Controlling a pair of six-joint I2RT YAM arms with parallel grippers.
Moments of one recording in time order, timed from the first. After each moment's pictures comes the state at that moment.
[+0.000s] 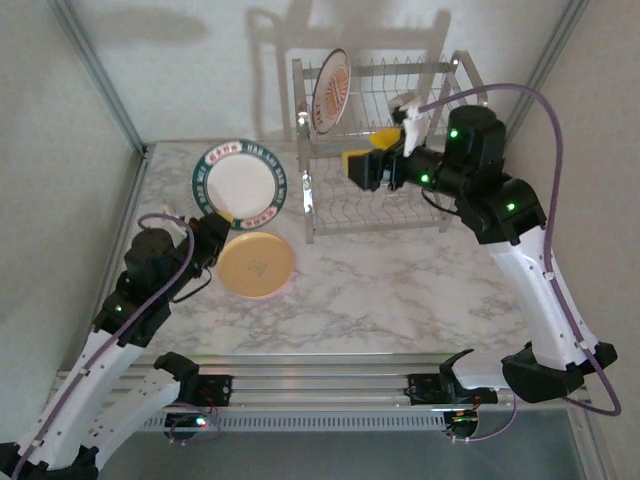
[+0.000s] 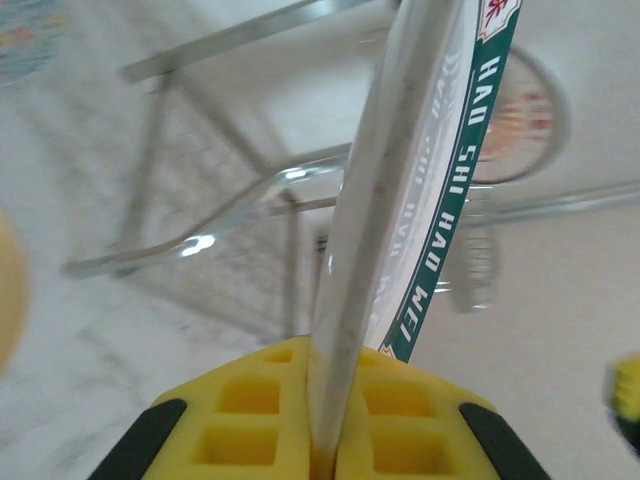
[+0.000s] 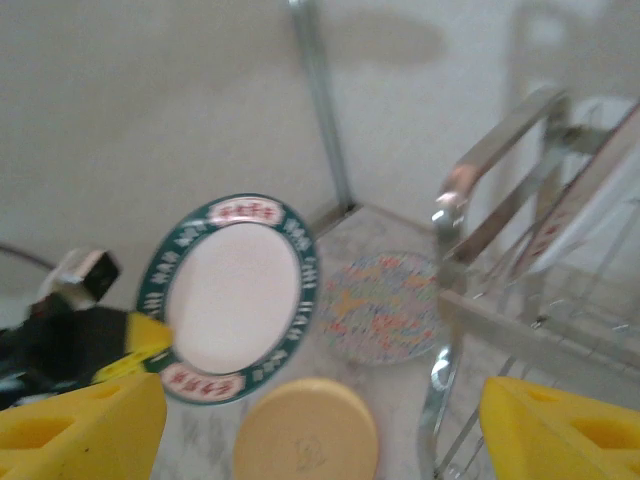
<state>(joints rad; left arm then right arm) -0.39 0.66 0.80 -0.38 0.03 -1.27 0.58 1.32 1.84 -0.78 -0.41 0.08</state>
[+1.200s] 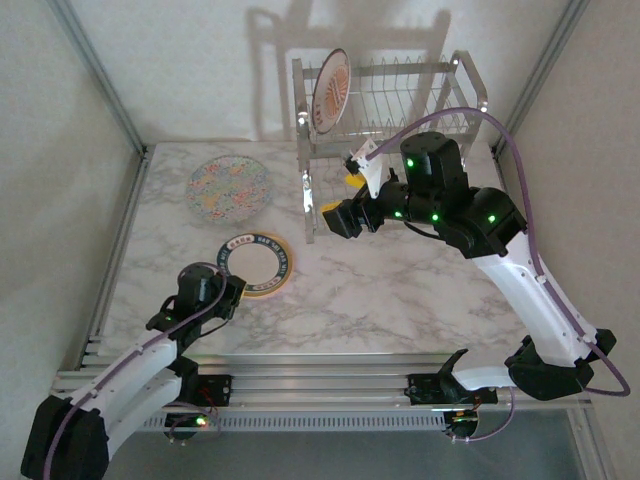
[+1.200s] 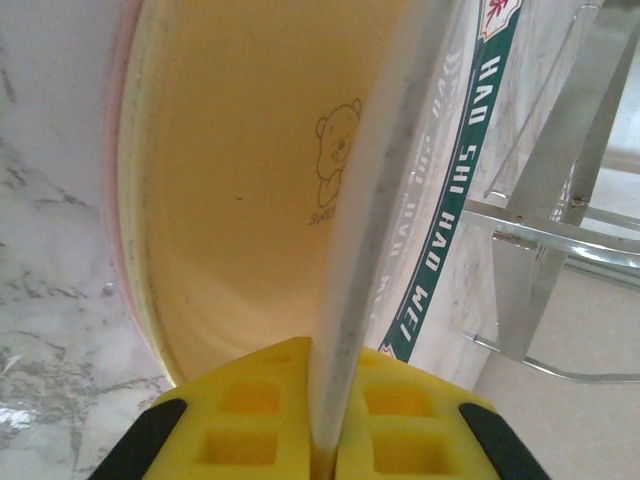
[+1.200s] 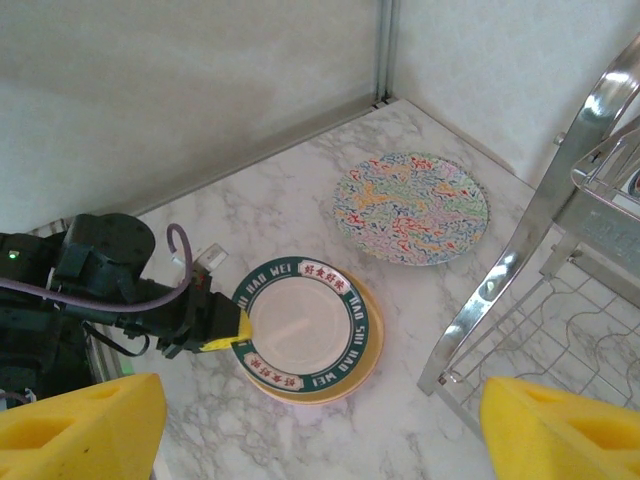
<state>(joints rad) -0.30 0.80 0.24 -0.10 0.16 -1.45 0.78 1.33 1.84 -0.97 -0.25 -0.09</state>
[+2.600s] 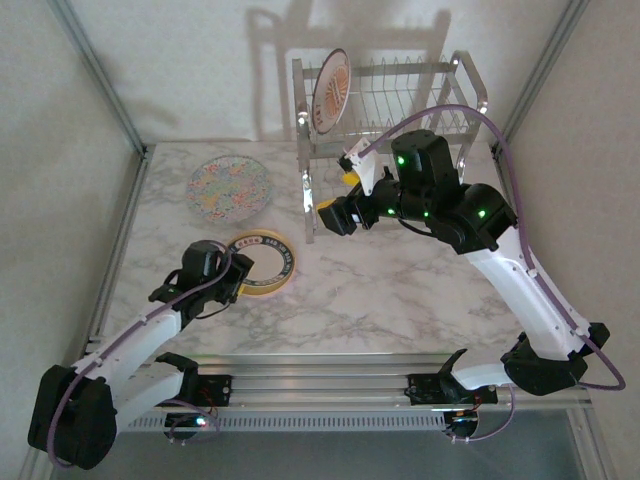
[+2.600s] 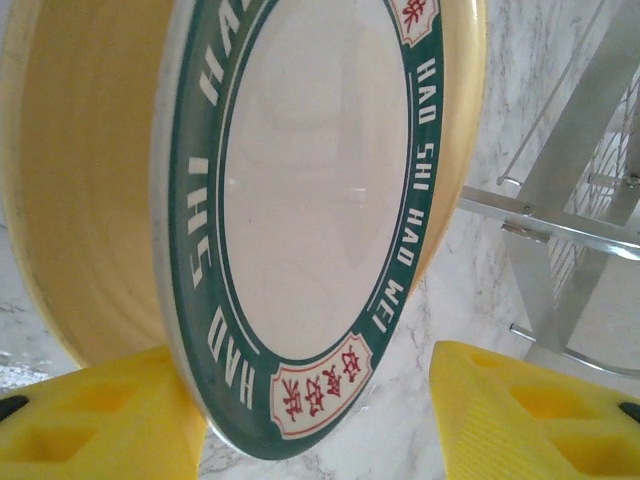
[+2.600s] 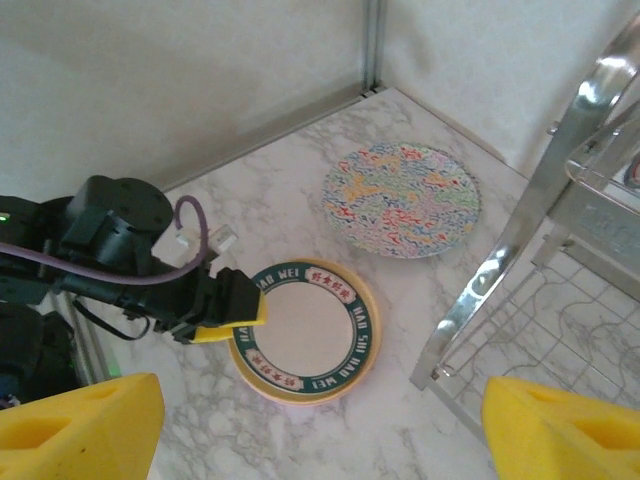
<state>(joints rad) -0.28 0.98 0.47 -0.28 0.20 -1.33 0.79 1.37 1.86 -0.97 -0.21 -0.09</state>
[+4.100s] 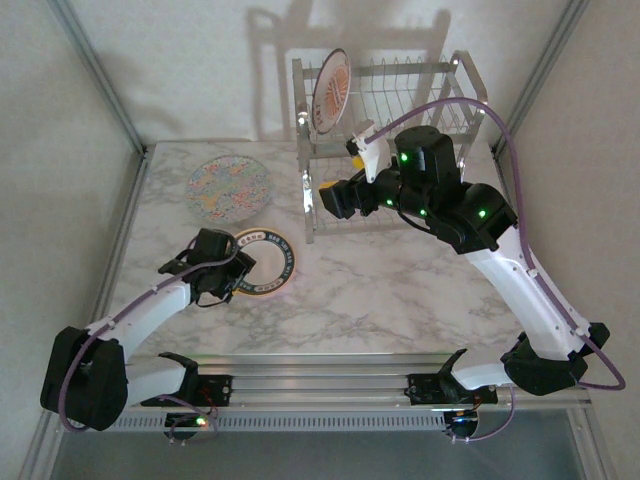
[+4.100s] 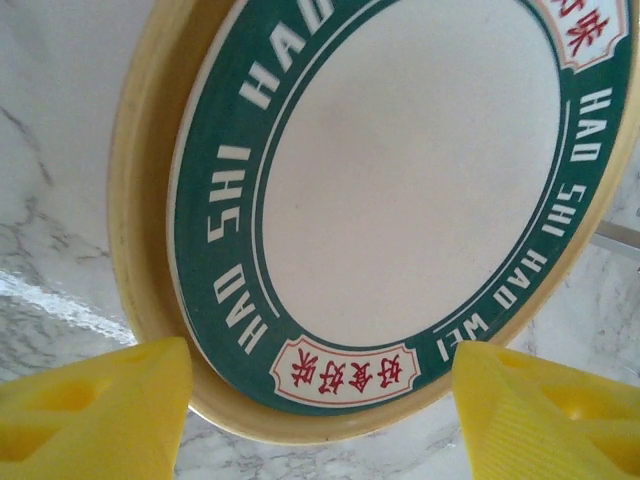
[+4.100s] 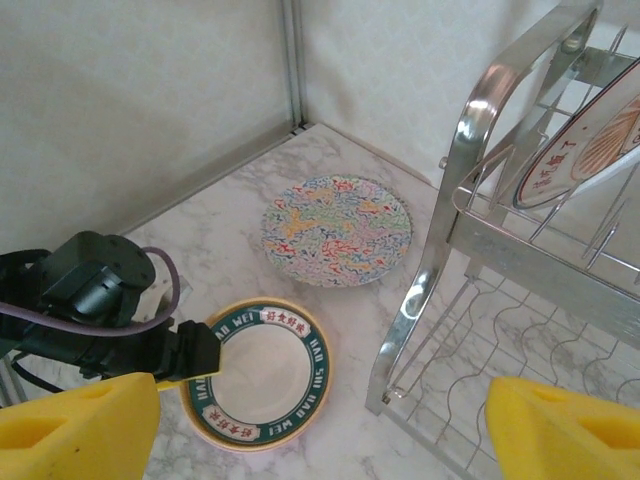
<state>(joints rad) -0.28 1.19 0.65 -0.50 0.12 -1.23 0.79 1.37 1.86 -0.89 -0.06 -0.01</state>
